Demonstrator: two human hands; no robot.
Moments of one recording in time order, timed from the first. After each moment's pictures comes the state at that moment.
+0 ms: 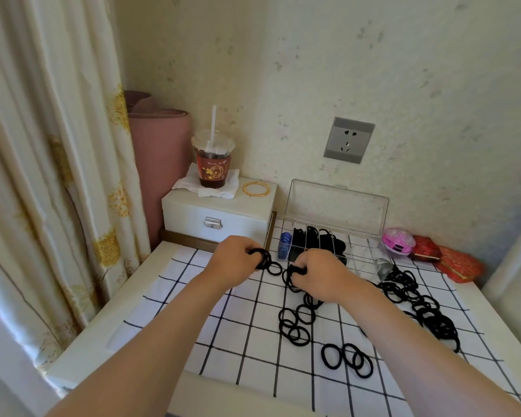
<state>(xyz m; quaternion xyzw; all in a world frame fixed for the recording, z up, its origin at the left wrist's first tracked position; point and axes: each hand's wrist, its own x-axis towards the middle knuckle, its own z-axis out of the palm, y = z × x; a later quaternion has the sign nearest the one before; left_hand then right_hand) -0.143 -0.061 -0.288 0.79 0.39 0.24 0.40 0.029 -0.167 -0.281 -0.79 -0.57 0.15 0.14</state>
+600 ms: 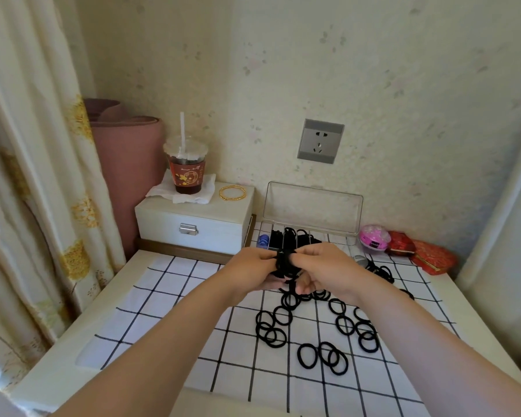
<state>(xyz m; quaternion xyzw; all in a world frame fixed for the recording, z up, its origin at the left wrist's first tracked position) -0.095 -0.108 -0.267 0.62 0.31 0.15 0.71 0.042 -0.209 -0.240 -0.70 -0.40 0.41 0.42</state>
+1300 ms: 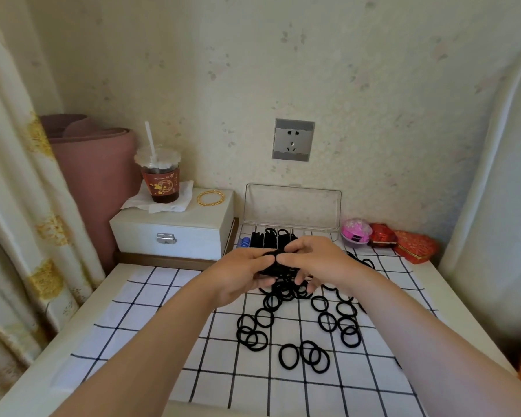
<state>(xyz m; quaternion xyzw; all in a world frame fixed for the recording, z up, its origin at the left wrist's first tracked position) -0.077 -0.112 -0.263 0.60 0.26 0.11 0.75 0.075 -0.223 -0.239 -0.74 -0.41 0.35 0.40</state>
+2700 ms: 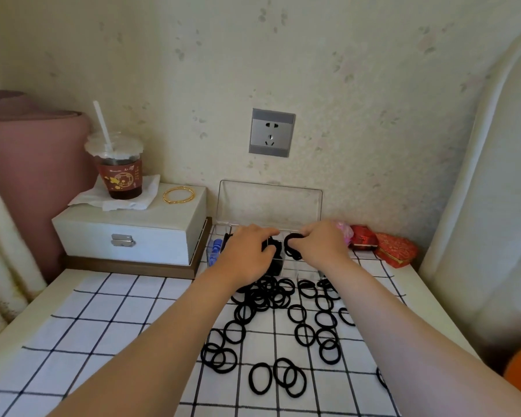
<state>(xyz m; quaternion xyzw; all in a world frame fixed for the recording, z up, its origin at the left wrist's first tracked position) 0.011 -0.089 -0.289 0.91 0.26 0.20 0.26 0.141 -0.190 -0.259 -0.87 -0.34 0.09 0.36</state>
